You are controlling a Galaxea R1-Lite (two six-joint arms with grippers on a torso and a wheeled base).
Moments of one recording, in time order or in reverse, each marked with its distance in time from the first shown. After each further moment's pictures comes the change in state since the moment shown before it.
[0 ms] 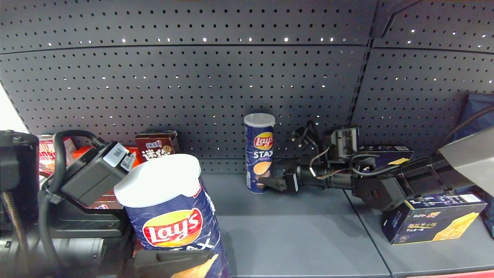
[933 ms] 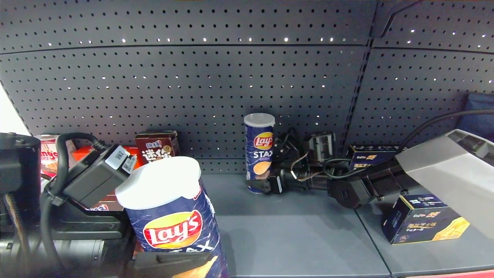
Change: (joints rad) left arm 0.002 -0.001 0.008 0.001 0.001 -0.001; right arm 0.031 0.150 -0.156 0.001 -0.004 0.001
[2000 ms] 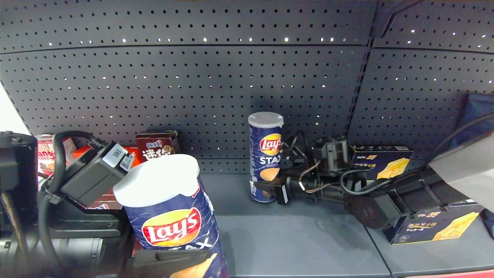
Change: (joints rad) left arm 0.002 -0.003 -0.005 -0.001 0.007 -0.001; right arm 0.063 -0.173 0.267 -0.115 -0.114 0.007
